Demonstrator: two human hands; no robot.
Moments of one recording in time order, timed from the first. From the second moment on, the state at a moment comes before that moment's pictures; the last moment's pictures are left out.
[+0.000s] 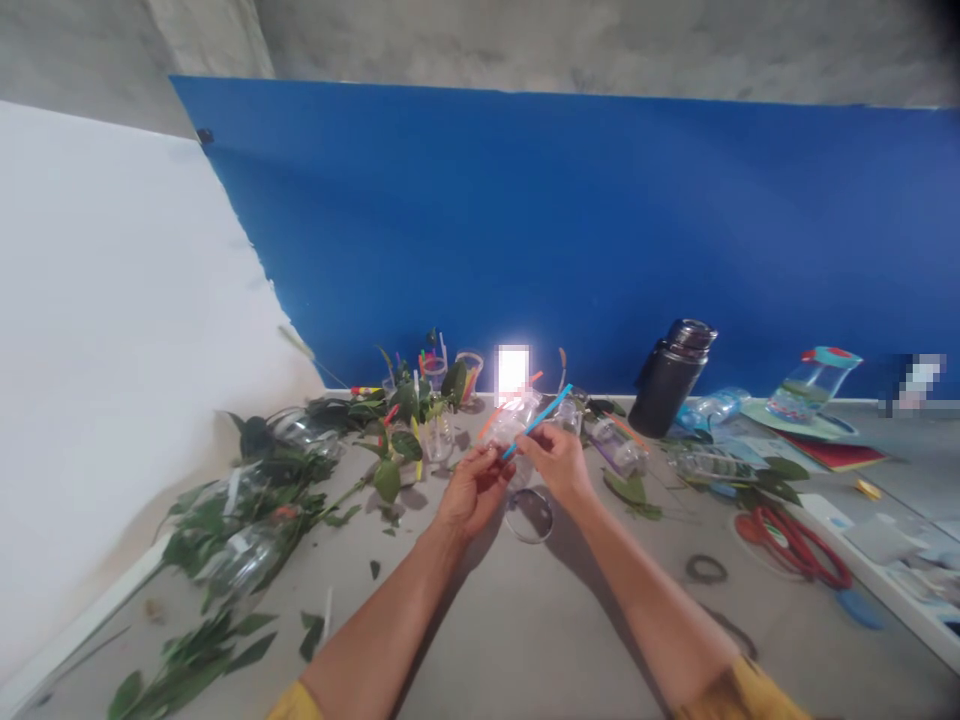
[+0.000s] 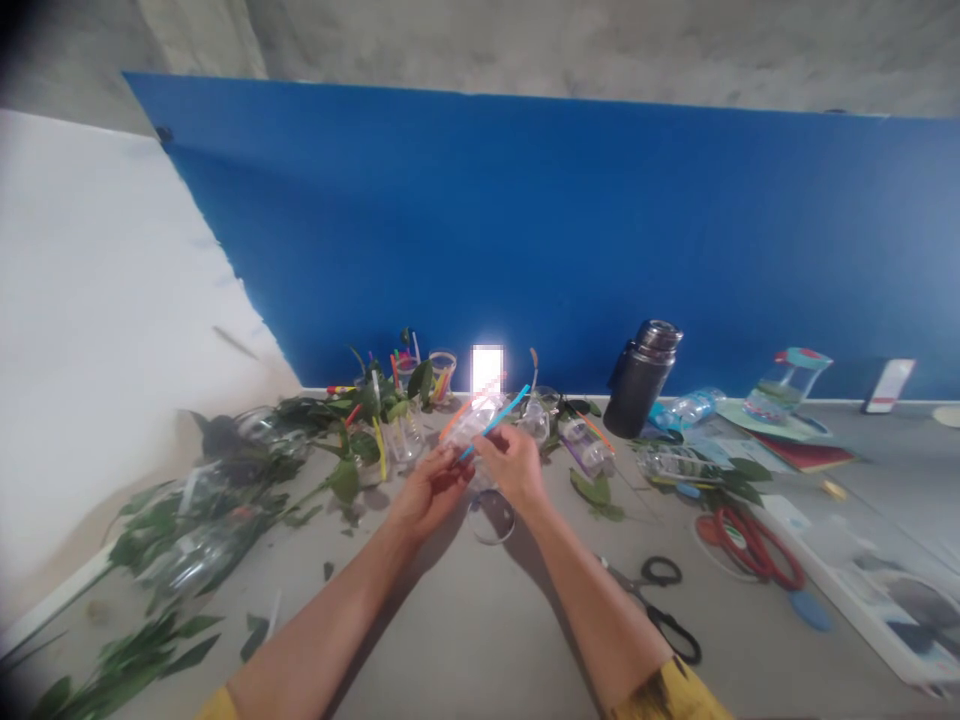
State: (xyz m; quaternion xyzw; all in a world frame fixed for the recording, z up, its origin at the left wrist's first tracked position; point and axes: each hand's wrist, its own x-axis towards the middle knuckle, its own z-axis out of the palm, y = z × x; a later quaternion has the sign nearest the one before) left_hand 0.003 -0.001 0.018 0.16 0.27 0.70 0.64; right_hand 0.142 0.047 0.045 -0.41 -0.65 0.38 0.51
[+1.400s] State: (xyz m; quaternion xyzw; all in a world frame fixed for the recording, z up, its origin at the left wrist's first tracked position) left_hand 0.018 0.010 -0.007 0.21 0.39 0.74 0.50; right_hand 0.130 0.050 0.025 -0.47 -0.57 0.44 0.50
